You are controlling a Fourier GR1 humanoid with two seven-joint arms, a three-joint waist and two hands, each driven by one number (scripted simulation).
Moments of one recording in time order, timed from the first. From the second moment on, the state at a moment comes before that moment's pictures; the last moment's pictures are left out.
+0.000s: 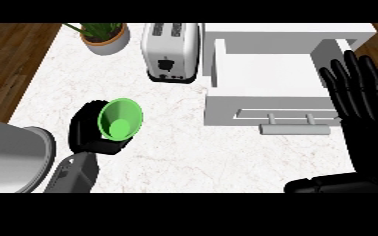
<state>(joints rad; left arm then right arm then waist) -0.32 0.10 0.24 -0.75 0.20 -0.28 -0.91 -0.07 -0.08 -0.04 -2.12 -0.14 0.12 0.19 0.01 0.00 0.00</state>
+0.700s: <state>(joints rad) -0.34 0.02 0.06 -1.34 0.28 -0.13 -0.44 -0.08 -0.09 -0.07 -2.08 -0.16 0.14 0.18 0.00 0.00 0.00</state>
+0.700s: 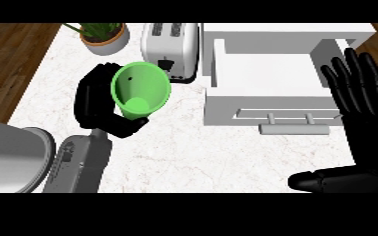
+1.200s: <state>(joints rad) -0.57 0.01 0.00 -1.41 0.25 0.07 -0.23 -0.08 -0.10 -0.09 -2.07 -0.17 0.15 0.16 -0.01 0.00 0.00</state>
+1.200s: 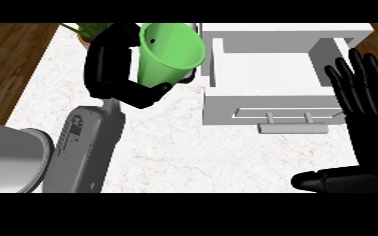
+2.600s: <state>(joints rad) -1.16 0.00 -0.20 -0.75 0.36 0.38 -0.27 -0.12 -0.10 -0.09 -2.00 -0.16 0.16 0.12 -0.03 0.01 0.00</state>
